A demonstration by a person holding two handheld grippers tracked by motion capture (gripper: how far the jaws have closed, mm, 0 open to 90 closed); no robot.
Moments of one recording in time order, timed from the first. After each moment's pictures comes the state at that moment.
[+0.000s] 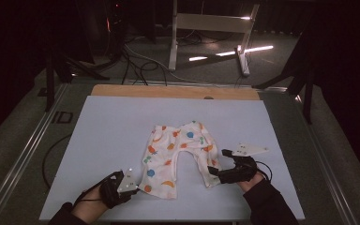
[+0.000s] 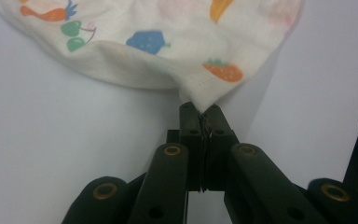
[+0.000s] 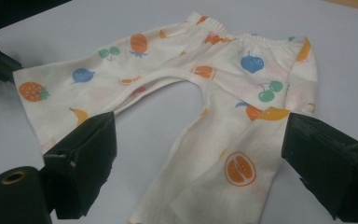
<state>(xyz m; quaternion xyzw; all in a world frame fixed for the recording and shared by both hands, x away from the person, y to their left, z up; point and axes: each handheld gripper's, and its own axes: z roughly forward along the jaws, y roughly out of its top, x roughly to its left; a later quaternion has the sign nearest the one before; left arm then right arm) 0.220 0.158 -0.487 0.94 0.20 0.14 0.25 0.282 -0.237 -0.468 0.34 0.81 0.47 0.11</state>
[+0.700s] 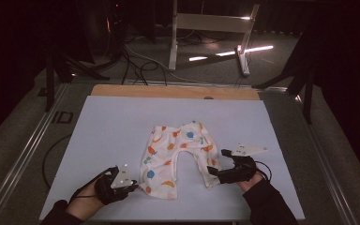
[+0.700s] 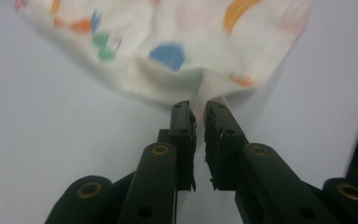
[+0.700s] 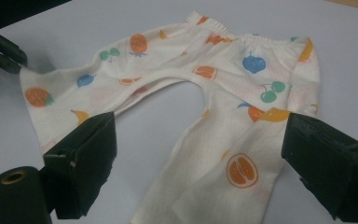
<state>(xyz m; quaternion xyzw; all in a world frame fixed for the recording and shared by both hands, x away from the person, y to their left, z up) 0.230 0.169 -0.471 0.92 0.21 0.13 0.30 0.283 -0.236 -0.468 0.34 0.81 0.47 0.11</state>
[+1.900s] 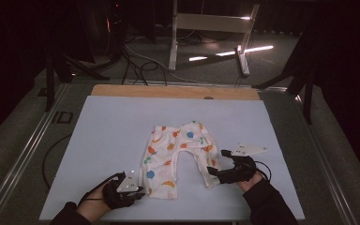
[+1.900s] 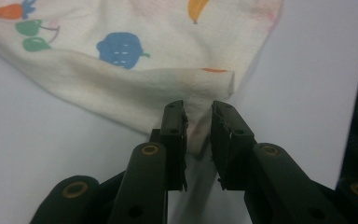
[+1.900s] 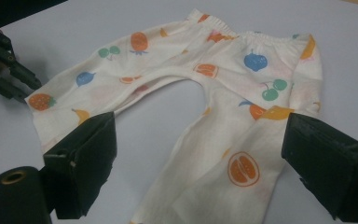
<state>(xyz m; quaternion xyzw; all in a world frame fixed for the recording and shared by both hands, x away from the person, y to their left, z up) 0.228 0.158 -0.507 0.93 0.19 0.08 0.31 0.283 -0.236 -0.470 0.34 0.81 0.46 0.11</state>
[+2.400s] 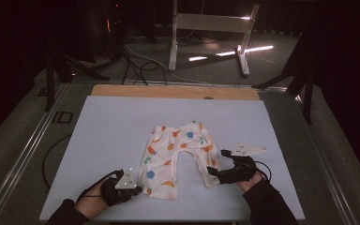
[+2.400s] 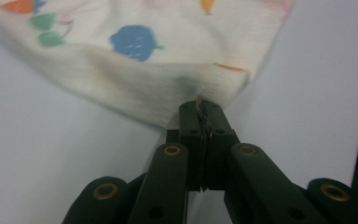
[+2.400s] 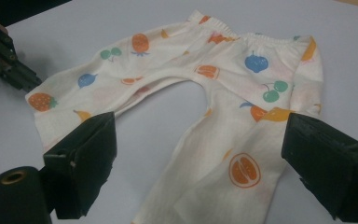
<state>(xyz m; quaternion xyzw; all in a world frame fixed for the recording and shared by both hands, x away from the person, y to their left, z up) 0.236 0.167 -0.504 0.93 0.19 0.07 0.29 0.283 -0.235 -0.468 0.34 0.81 0.46 0.10</state>
